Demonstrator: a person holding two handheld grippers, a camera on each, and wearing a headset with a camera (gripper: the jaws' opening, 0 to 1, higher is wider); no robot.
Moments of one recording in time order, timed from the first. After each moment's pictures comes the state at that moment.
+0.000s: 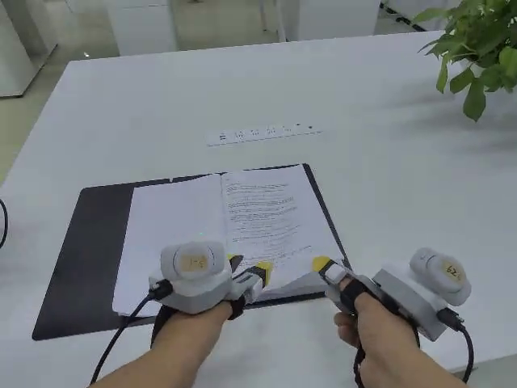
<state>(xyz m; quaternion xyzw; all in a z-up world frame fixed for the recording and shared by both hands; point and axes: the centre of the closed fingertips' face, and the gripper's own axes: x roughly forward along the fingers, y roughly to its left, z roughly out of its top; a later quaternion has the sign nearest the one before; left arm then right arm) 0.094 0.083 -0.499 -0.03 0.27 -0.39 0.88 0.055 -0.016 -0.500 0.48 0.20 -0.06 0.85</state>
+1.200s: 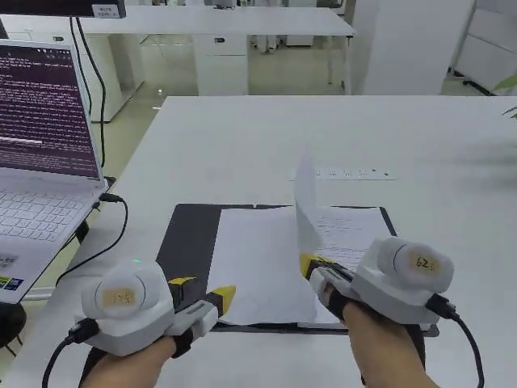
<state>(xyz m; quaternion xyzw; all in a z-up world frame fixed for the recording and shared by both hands) 0.088 0.277 -0.446 -0.06 0.22 -0.29 0.93 0.096 0.154 -0.426 0.19 0.19 0.13 0.95</state>
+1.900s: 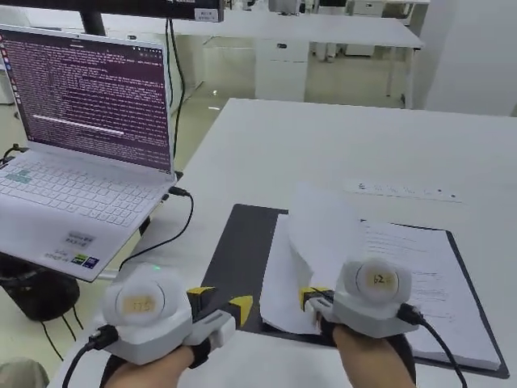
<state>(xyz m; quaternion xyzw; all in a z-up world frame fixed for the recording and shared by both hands) 0.080 0.330 -0.454 -0.09 0.23 -0.25 0.94 0.111 0.231 -0.489 0.06 0.28 0.20 0.94</state>
